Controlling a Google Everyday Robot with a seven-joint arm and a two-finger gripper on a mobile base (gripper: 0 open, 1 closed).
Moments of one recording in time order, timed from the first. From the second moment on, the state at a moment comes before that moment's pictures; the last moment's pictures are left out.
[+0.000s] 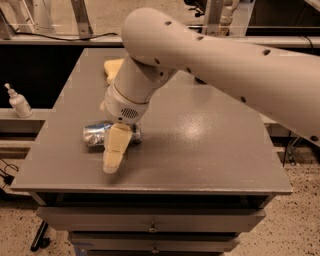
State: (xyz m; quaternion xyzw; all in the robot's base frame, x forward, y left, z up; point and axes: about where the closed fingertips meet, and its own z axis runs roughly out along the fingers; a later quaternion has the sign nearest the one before) arm 0.473 0.127 0.840 -0.75 0.60 0.20 0.18
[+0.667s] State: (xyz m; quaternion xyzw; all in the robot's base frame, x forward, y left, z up) arm 0.472 0.119 0.838 -0.74 0.61 0.21 0.19
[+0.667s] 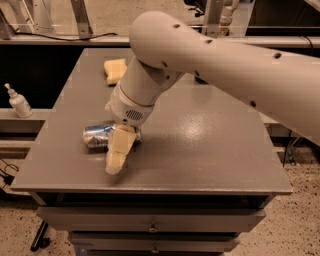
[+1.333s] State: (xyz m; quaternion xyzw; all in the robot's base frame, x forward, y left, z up) arm 0.473 0.048 0.849 -0.65 0.68 0.21 0.26
